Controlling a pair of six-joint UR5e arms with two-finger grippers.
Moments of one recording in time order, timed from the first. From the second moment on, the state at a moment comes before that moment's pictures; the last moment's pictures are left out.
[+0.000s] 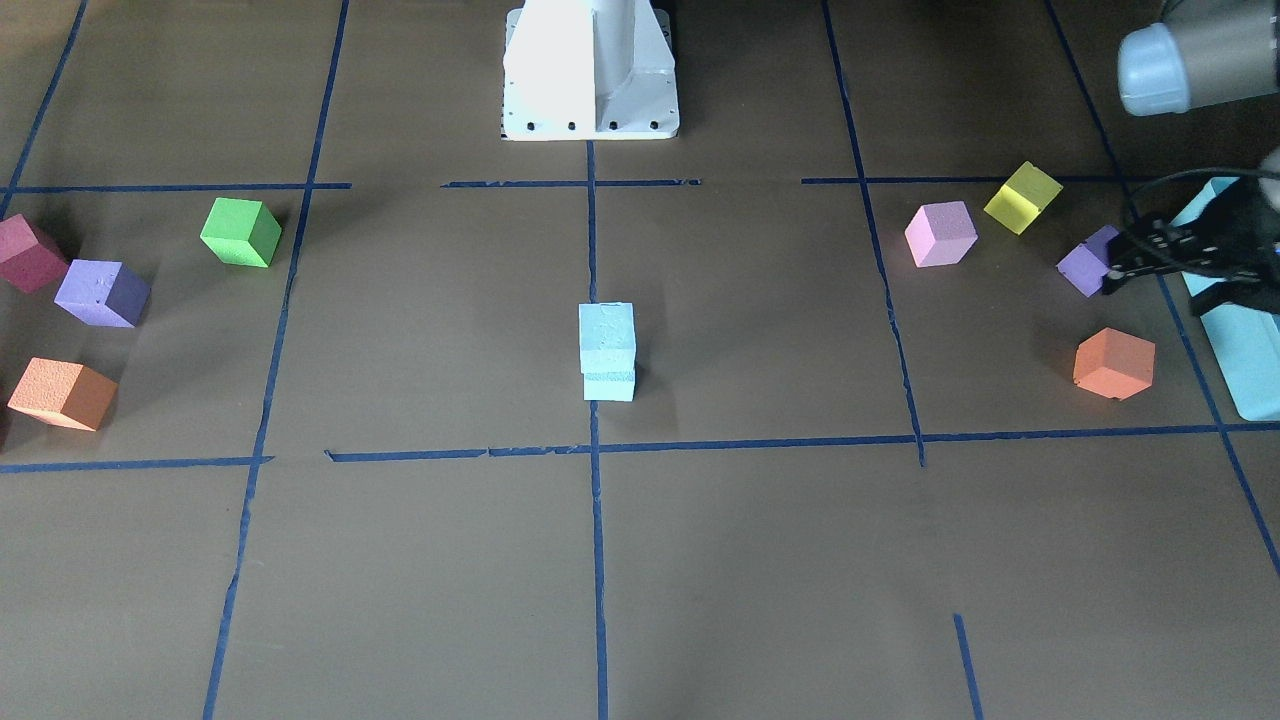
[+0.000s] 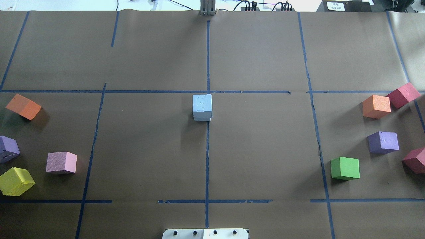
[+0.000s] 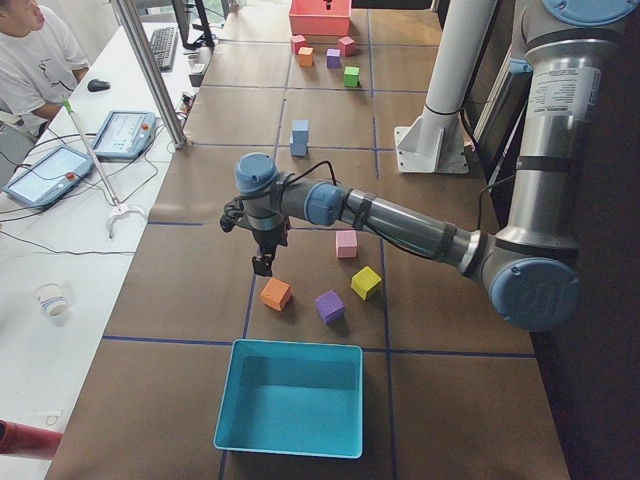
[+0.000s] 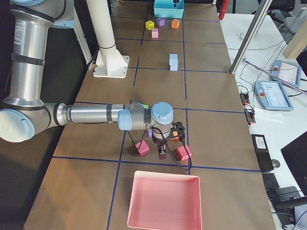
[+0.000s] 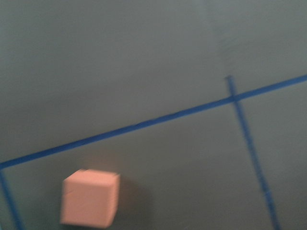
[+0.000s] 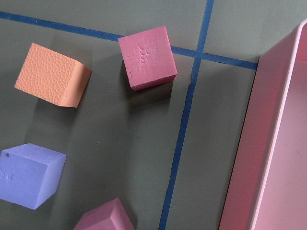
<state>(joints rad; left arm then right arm) -1.39 -1.59 -1.83 -1.47 -2.35 0.04 1.50 -1.75 1.81 -1.55 2.33 -0.09</state>
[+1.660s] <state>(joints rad) -1.49 -1.41 -1.71 -1.55 -2.35 0.09 1.47 -1.73 1.81 -1.55 2.34 -0.08</state>
